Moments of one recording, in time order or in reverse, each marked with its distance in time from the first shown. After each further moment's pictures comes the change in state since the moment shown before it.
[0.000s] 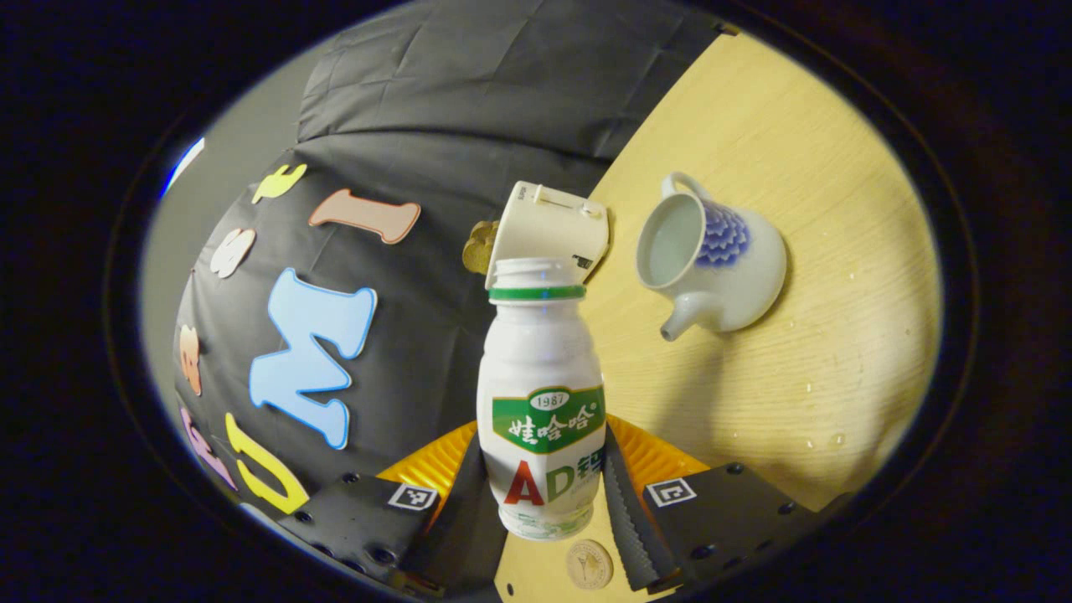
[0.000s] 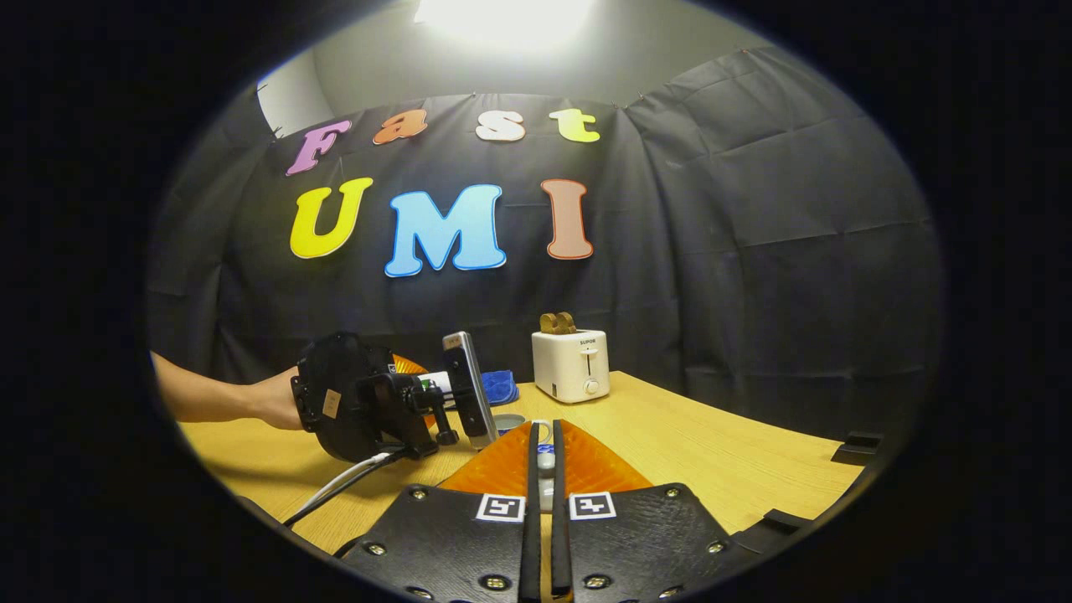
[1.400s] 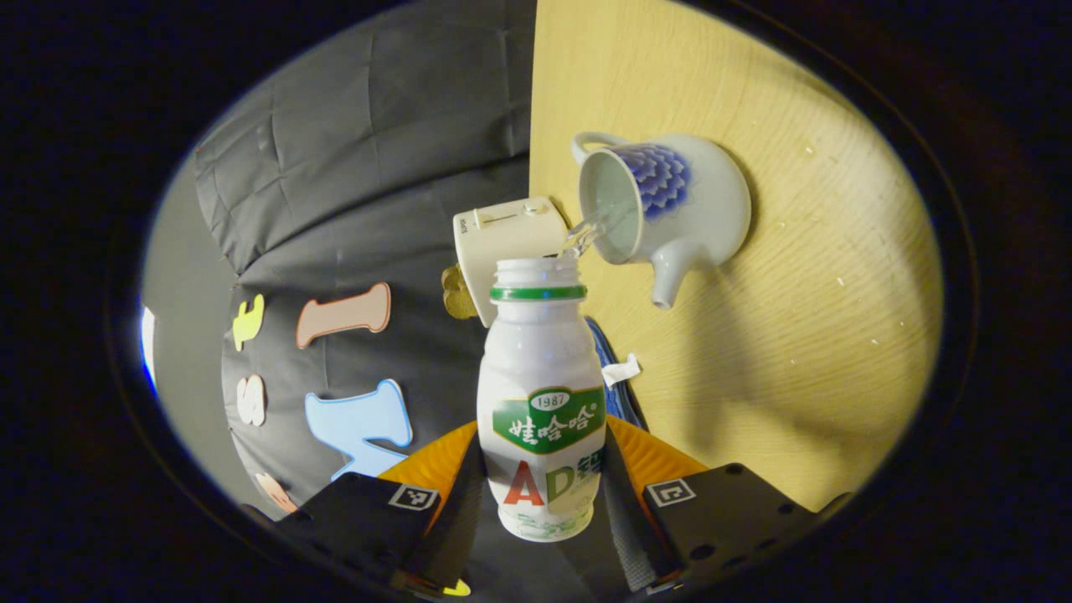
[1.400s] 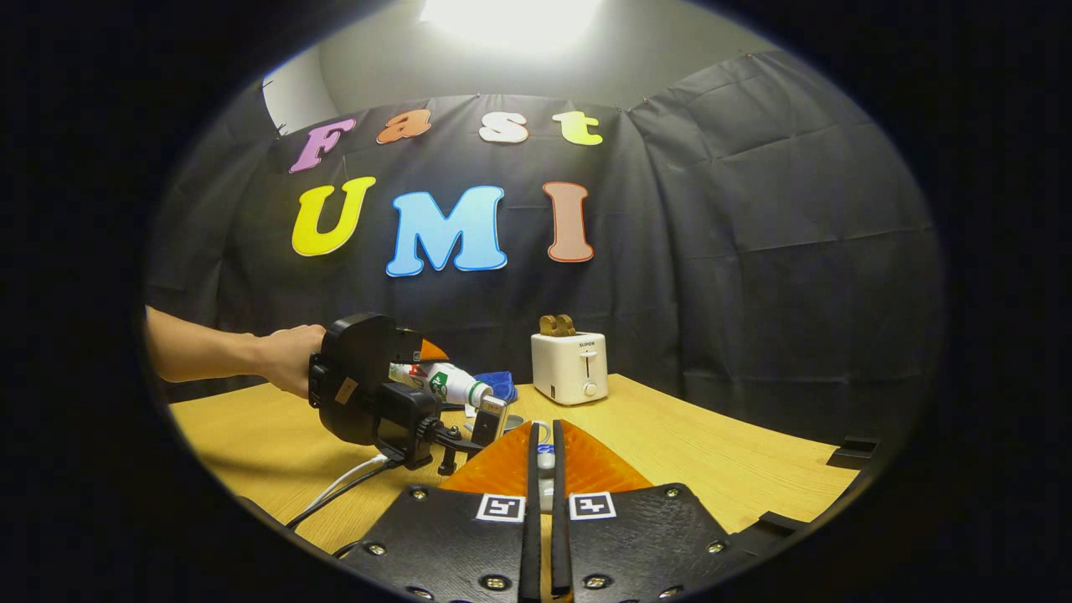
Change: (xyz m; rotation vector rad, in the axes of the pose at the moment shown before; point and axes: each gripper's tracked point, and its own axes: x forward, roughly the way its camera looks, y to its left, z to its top) left arm 0.004 0.024 0.011 0.487 -0.014 0.024; right arm -0.004 0.001 0.003 -0.020 -0.009 -0.004
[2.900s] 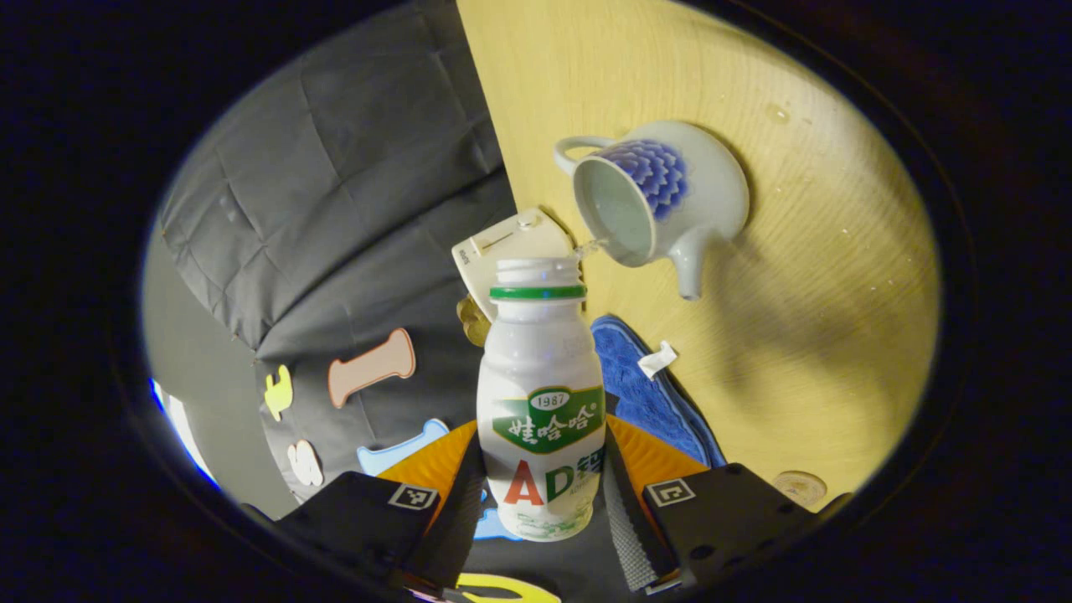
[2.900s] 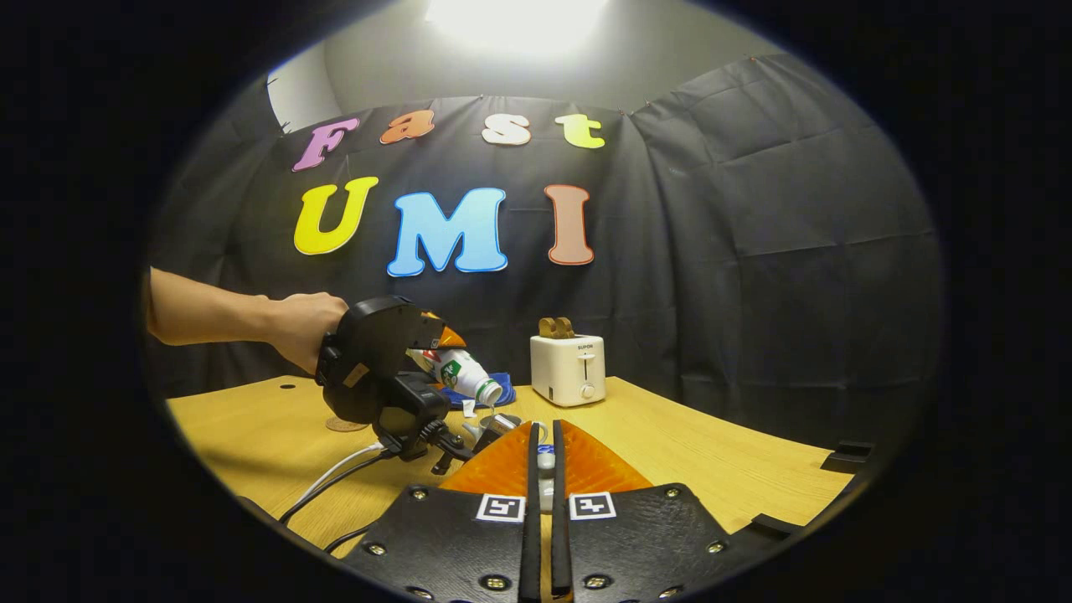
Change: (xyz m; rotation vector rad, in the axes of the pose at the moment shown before) left arm 0.004 0.035 0.019 0.271 -0.025 0.049; right arm -0.004 -0.003 0.001 -0.016 -0.004 -0.003
